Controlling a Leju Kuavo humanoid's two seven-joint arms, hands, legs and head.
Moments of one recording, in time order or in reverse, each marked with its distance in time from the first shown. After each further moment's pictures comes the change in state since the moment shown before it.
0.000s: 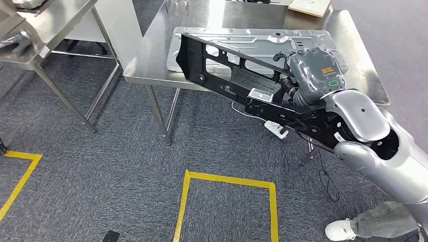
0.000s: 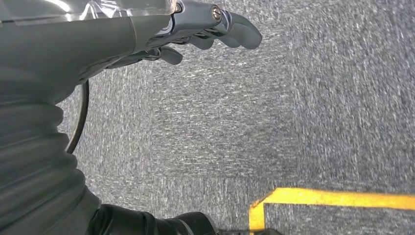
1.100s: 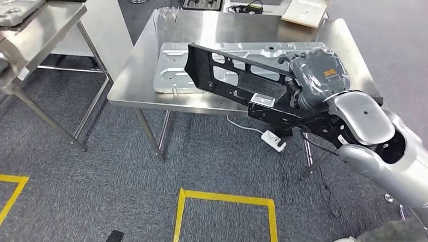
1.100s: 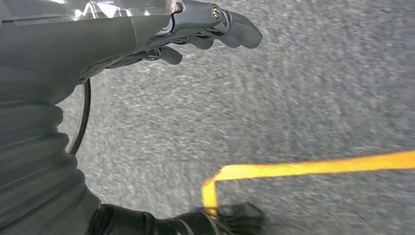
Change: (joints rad) left arm 0.003 0.001 0.000 -0.003 0.001 -0.083 -0.023; right arm -0.008 -0.015 0.007 -0.019 0.049 0.070 -0.001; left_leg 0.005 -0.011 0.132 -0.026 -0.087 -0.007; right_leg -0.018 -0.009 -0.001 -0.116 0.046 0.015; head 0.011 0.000
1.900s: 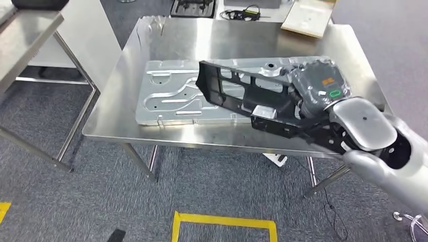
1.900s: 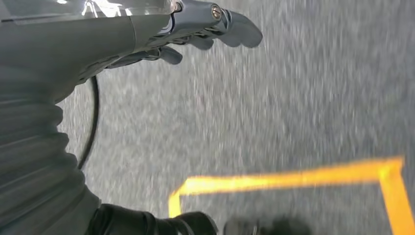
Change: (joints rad) left arm -0.004 0.006 0.000 0.000 -0.009 0.050 0.028; right arm -0.027 -0.035 0.060 -0.009 -0.005 0.067 0.000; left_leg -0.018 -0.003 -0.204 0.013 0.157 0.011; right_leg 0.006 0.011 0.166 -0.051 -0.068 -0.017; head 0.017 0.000
